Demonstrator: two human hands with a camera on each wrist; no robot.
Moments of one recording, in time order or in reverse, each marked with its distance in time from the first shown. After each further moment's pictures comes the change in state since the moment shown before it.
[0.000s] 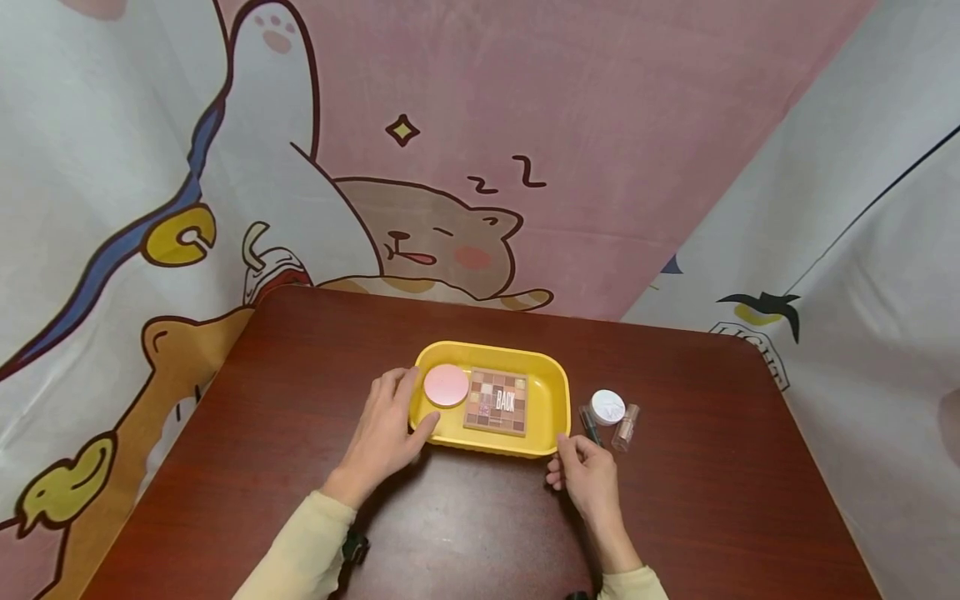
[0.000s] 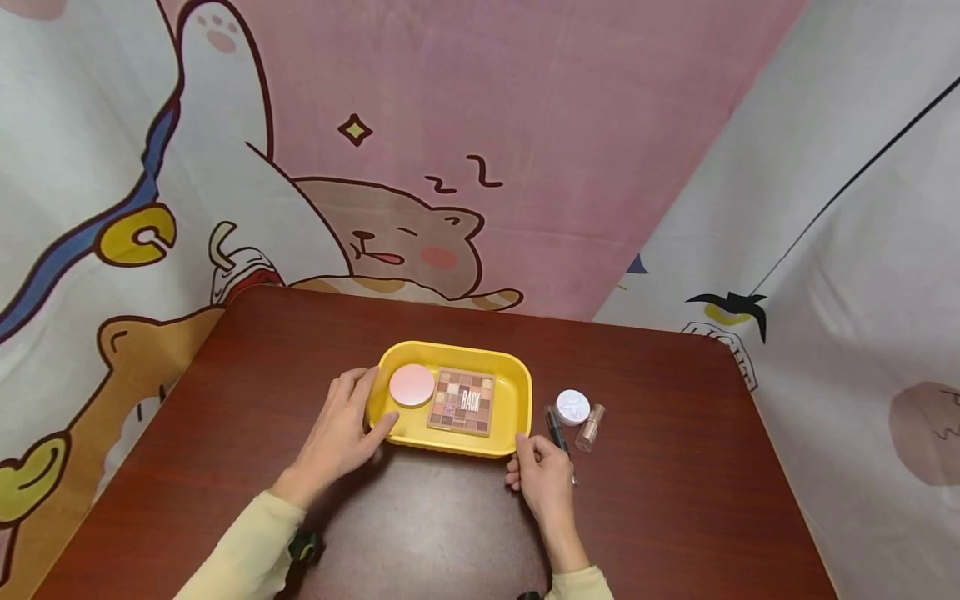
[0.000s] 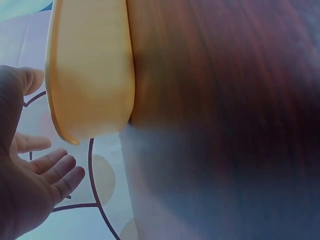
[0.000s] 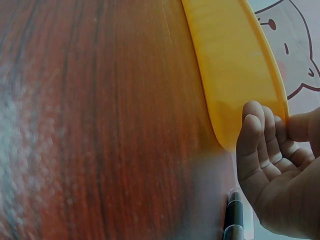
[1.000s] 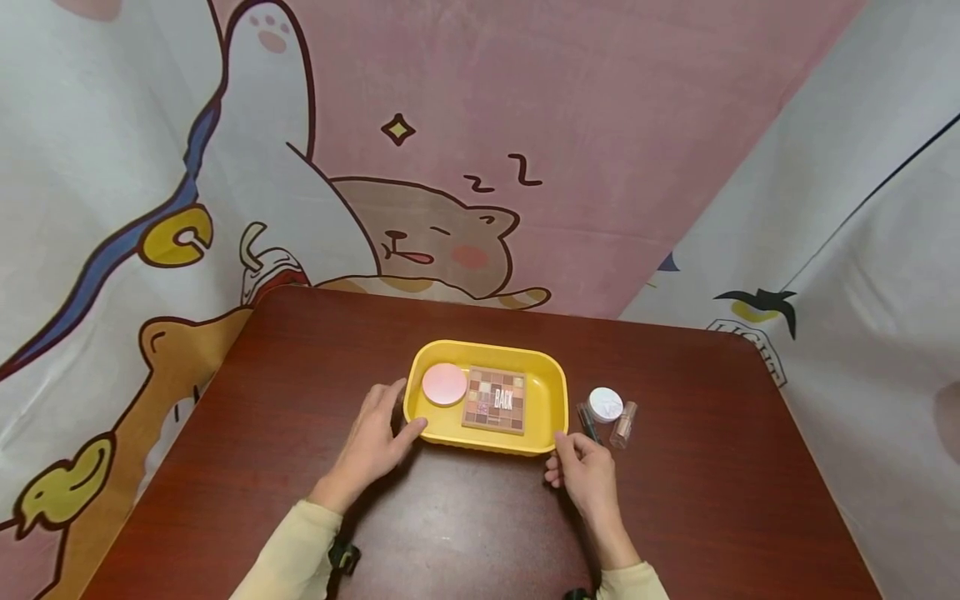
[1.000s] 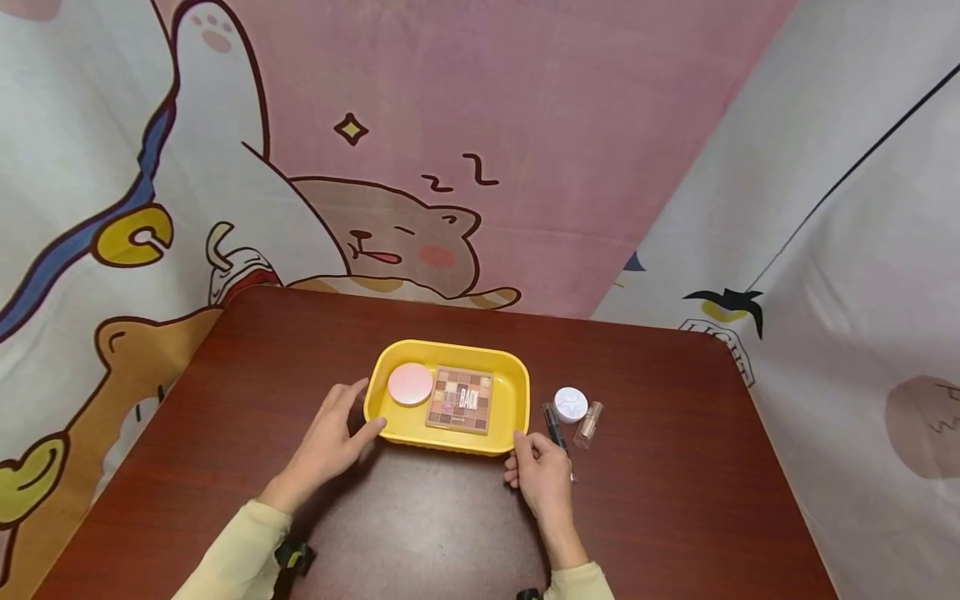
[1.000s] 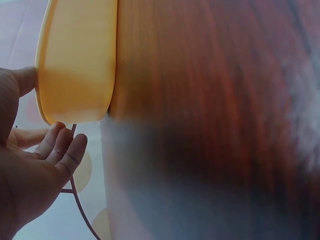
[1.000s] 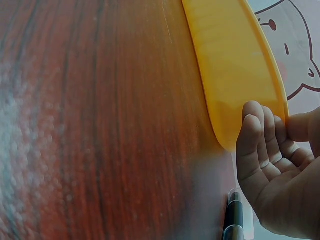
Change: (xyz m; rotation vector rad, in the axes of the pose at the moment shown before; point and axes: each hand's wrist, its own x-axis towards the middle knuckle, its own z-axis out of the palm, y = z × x) left_hand -0.013 -0.014 0.002 -0.179 -0.020 -0.092; right_hand 0.000 -0.001 -0.001 0.000 -0.001 -0.001
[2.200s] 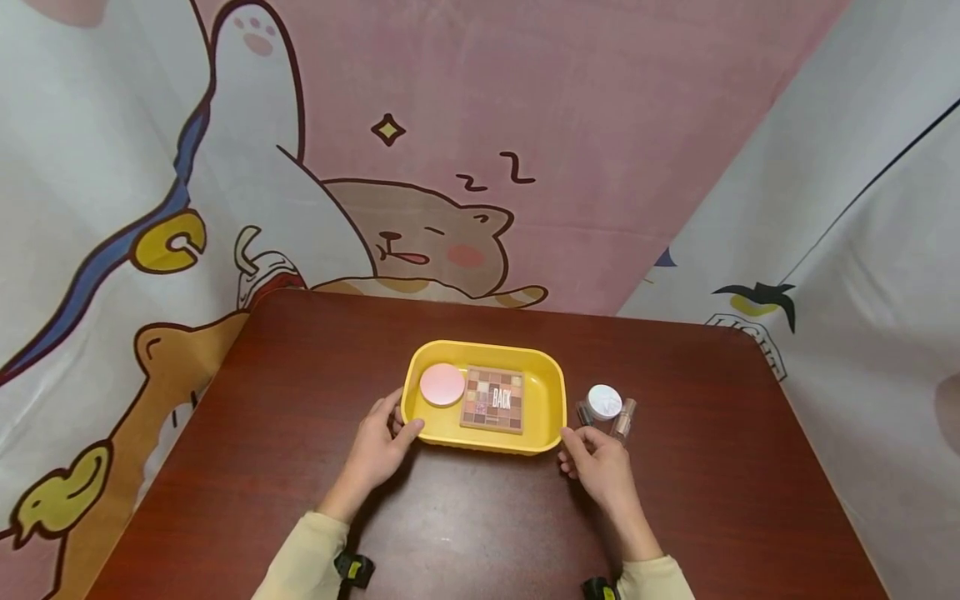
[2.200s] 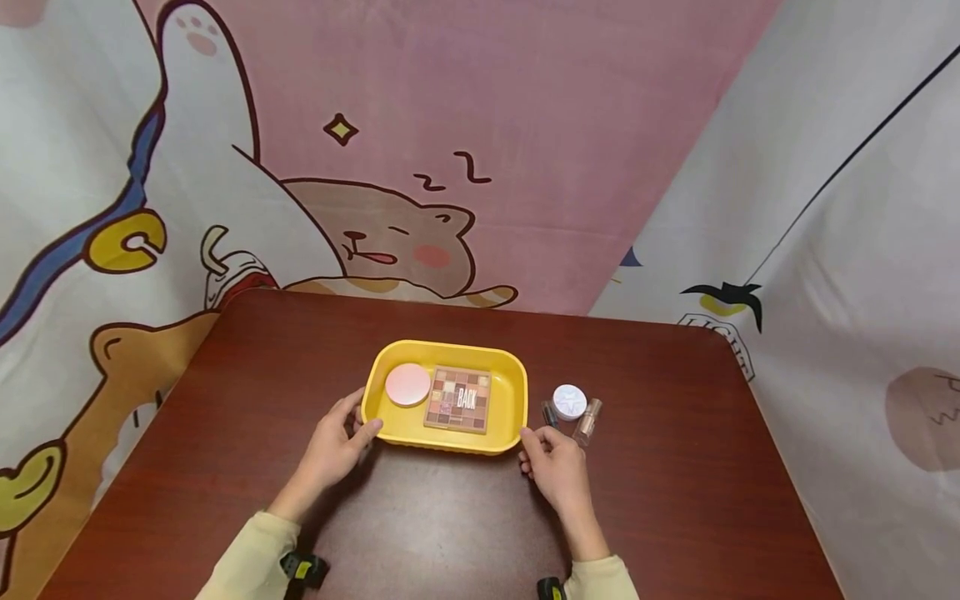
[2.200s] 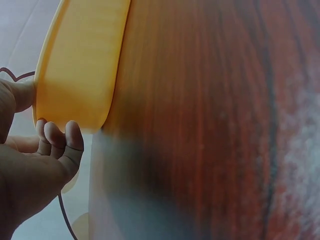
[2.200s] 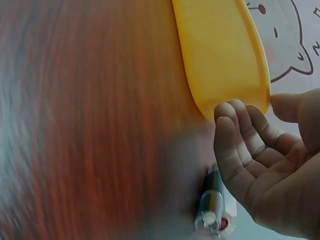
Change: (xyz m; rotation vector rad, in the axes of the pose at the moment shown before) left_hand -0.002 0.002 0.013 -0.248 0.024 -0.101; right_hand 0.010 -0.007 -0.025 -0.198 -0.057 -0.080
